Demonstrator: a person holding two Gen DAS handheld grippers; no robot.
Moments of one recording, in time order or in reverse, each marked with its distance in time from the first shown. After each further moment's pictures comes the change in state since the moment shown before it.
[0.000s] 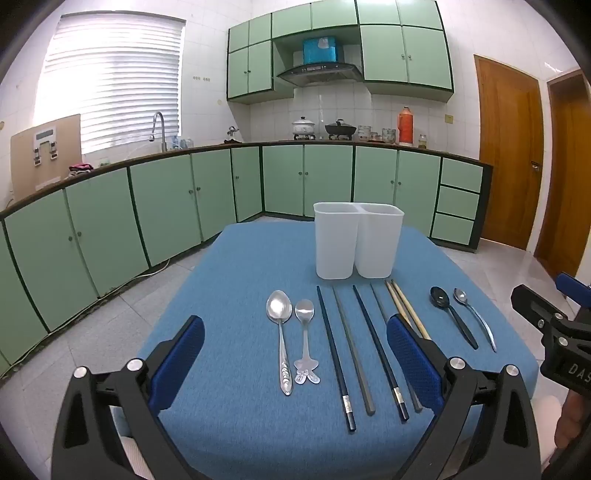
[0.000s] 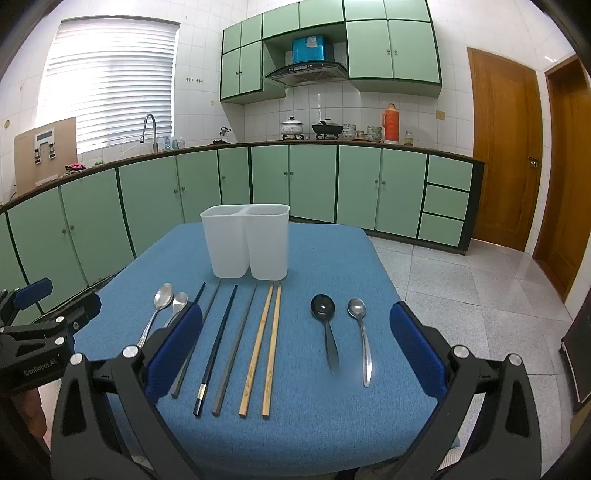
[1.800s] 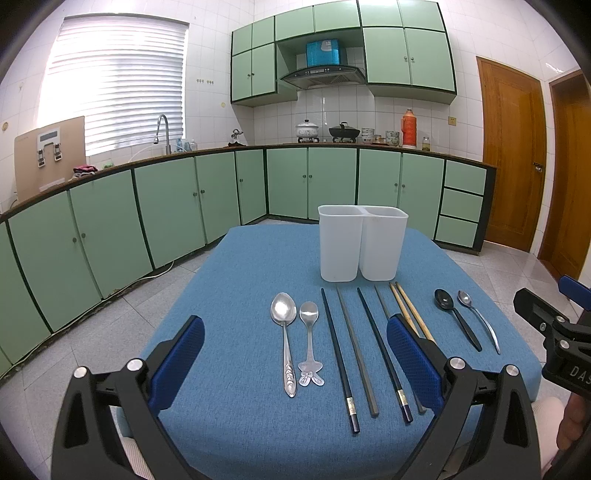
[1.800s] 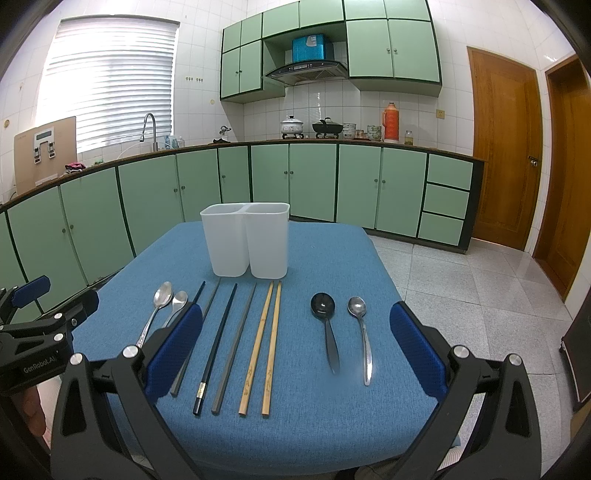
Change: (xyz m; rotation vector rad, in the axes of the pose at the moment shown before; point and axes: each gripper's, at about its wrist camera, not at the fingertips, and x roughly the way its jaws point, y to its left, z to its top) left arm 0.002 0.001 -0.002 -0.007 -0.020 0.005; right arm 0.000 0.000 0.000 -0.001 0.001 0.000
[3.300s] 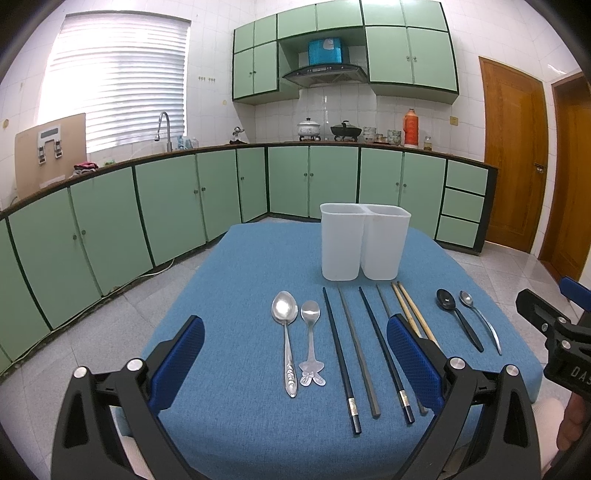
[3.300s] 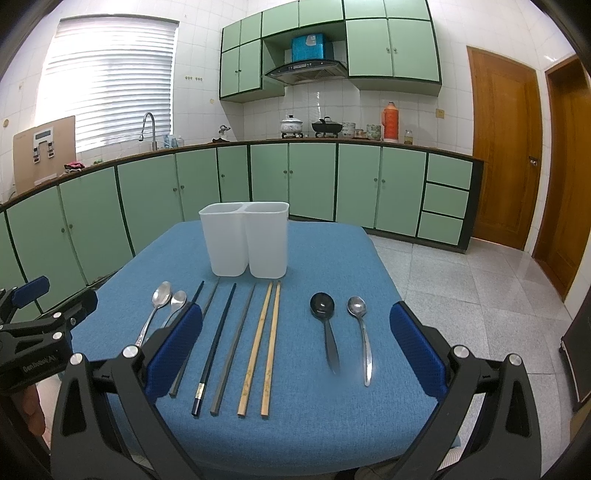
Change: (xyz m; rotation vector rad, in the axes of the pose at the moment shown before) left arm 0.003 0.004 0.001 -0.009 0.010 0.005; right arm 0.002 0.004 0.003 0.000 0.005 -0.009
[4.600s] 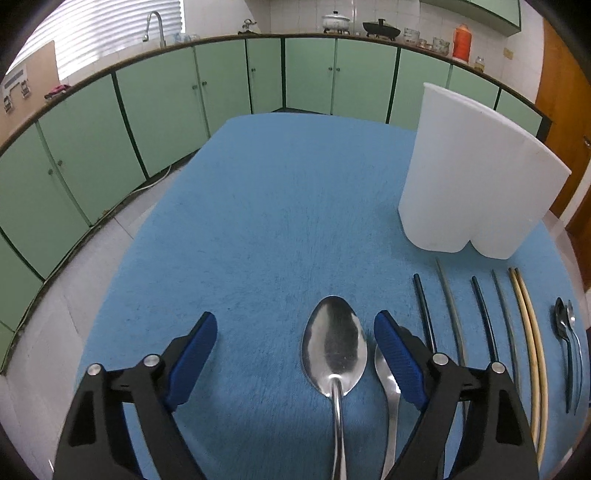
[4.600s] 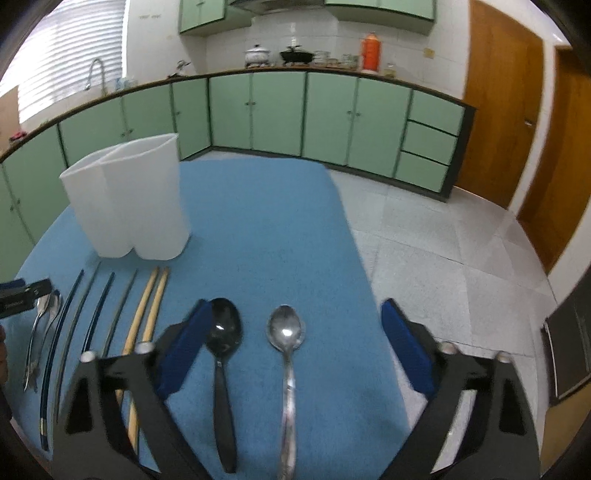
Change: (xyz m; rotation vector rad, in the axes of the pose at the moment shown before) left arm 0.234 0.035 0.018 -0.052 0.451 0.042; right arm 0.189 -0.077 0.010 0.001 0.319 -0.072
